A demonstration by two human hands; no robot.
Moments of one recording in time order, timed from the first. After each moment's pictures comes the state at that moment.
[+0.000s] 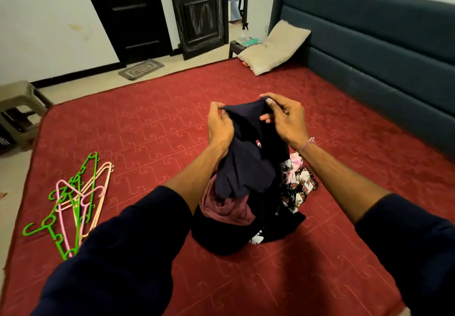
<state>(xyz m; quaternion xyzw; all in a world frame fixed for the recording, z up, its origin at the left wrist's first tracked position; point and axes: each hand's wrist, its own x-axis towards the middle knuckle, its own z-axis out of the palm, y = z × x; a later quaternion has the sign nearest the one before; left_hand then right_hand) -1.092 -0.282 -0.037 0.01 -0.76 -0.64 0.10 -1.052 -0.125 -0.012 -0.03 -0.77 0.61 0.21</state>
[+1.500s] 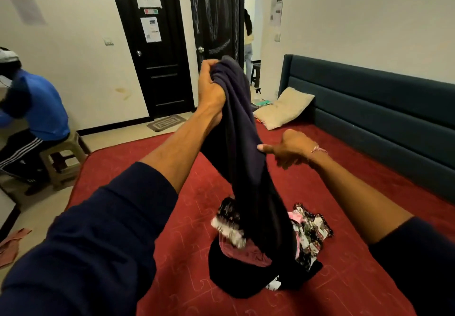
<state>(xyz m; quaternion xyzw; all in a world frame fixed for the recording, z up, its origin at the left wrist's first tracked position) -1.058 -0.361 0.208 -0.13 -0.57 -0.79 0.16 -0.986 -0.180 0.140 -0.12 -0.95 0.28 -0.07</state>
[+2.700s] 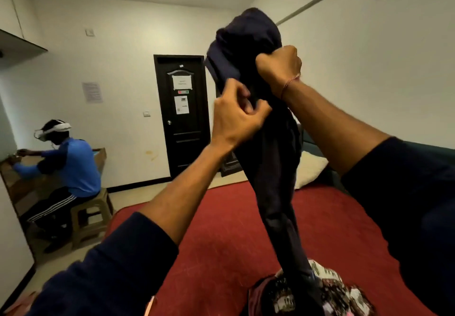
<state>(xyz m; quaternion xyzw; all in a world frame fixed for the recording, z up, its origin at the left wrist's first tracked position) -0.912 -0.452 0.332 -0.28 -0.70 -0.47 0.46 -0.924 -0.343 0.426 -0.03 -0.75 0.52 0.41</state>
